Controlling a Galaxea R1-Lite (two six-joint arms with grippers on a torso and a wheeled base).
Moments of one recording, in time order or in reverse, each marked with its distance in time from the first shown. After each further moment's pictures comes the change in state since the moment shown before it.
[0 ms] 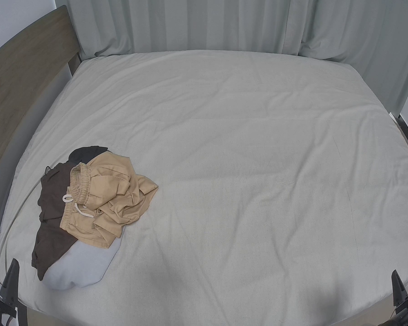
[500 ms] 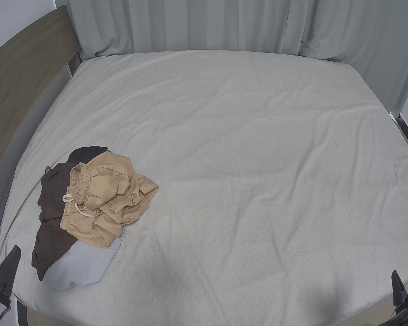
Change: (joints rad) left arm -0.116 0.156 -0.079 -0.013 -0.023 -0.188; right arm 0.000 0.000 0.000 0.000 0.001 0.000
